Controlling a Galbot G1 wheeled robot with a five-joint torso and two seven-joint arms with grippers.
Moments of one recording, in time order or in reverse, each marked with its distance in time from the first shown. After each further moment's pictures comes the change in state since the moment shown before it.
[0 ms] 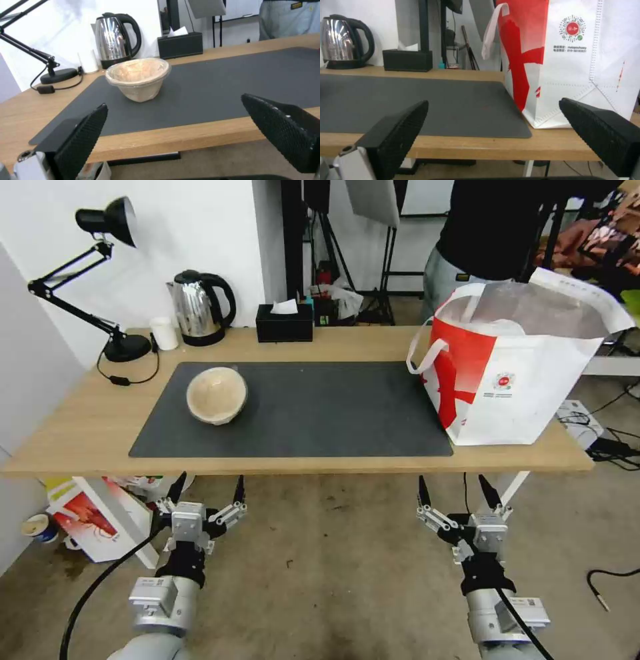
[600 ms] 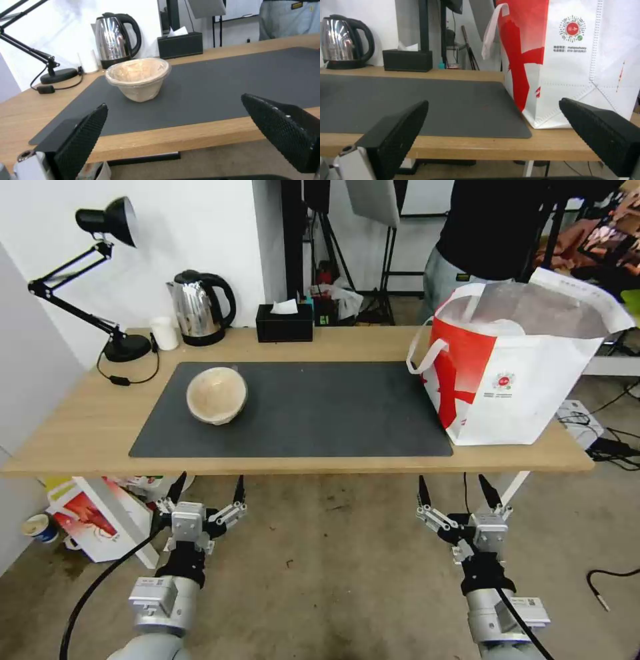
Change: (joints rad) left arm 0.000 0.000 0.000 0.000 0.000 0.000 0.000; right arm 0.000 0.000 0.000 0.001 0.000 -0.001 0.000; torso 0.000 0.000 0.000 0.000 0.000
